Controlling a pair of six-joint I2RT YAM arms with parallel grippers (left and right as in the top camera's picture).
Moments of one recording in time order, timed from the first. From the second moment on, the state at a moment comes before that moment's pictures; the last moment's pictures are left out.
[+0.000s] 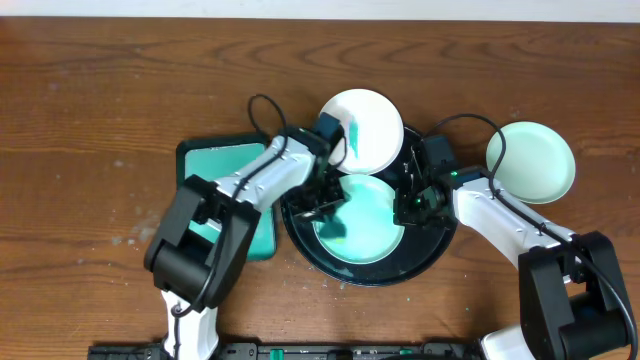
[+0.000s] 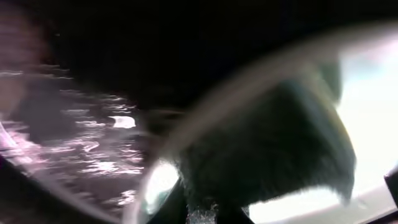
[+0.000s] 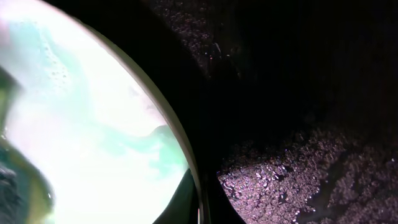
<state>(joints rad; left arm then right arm) -0.54 2.01 1.33 -0.94 0.33 -0.81 0.31 1.67 0.87 -0.60 -0.22 0.41</state>
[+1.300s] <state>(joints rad) -0.48 1.96 1.35 -0.98 0.29 -0.64 0.31 1.68 0.87 -0.60 -0.24 0.42</state>
